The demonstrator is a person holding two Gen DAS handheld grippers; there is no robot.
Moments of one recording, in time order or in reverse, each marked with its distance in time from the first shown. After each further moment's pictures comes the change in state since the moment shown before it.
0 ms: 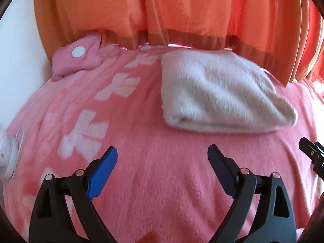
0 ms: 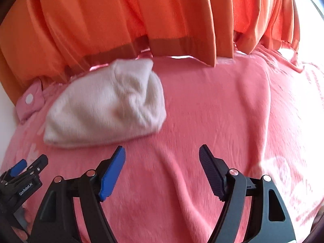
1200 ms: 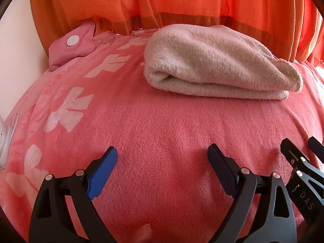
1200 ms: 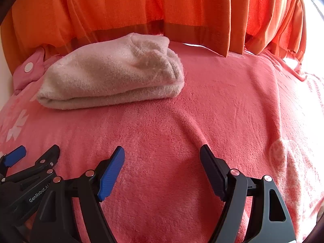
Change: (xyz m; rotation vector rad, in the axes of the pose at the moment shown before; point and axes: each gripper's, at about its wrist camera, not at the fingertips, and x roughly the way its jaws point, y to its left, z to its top) left arm 0.020 -0.025 -0.039 0.041 0.039 0.024; right arm 0.018 0.037 -0.047 -0.098 0.002 -0.045
